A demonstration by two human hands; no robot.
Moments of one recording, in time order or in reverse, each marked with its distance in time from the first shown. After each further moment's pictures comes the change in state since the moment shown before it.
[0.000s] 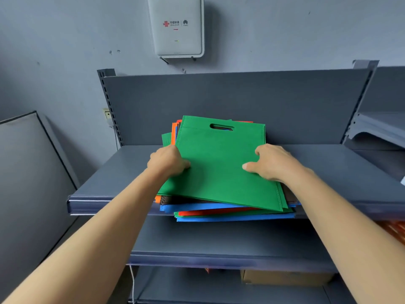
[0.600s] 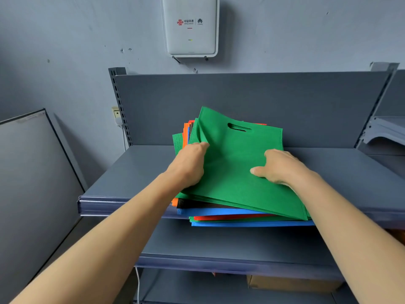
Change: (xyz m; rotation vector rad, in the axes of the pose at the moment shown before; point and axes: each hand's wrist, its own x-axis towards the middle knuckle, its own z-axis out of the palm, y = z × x) left_hand -0.012 -0.001 -0.003 0.003 0.101 0.429; right_hand 0.028 -0.011 0.021 -0.039 -0.040 0.085
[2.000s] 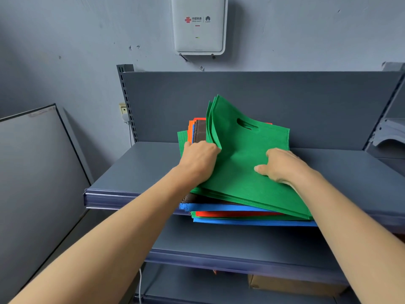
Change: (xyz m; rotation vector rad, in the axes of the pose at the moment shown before) left_hand 0.008 0.012 0.008 0.305 0.053 0.100; right_hand 0.011 0.002 0.007 -0.037 0.014 -0.011
